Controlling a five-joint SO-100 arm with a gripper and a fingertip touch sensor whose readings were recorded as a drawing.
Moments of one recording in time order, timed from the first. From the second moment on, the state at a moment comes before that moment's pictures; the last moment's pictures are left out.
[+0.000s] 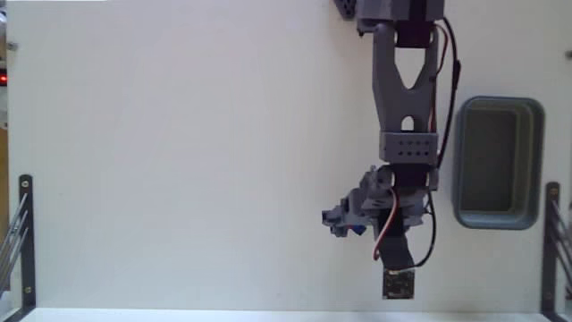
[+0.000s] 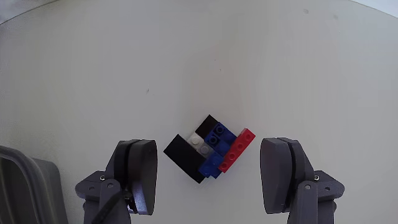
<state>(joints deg) -1.6 80.6 80.2 59.2 -0.3</state>
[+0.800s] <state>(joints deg) -1.4 80.6 80.2 59.2 -0.3</state>
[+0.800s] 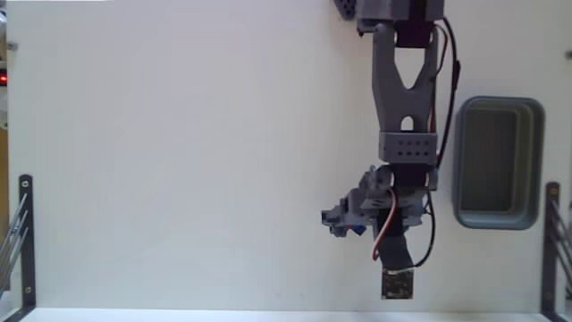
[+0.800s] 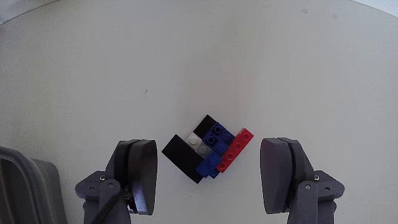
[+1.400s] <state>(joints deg) -1.4 80.6 82.2 55.9 -0.3</state>
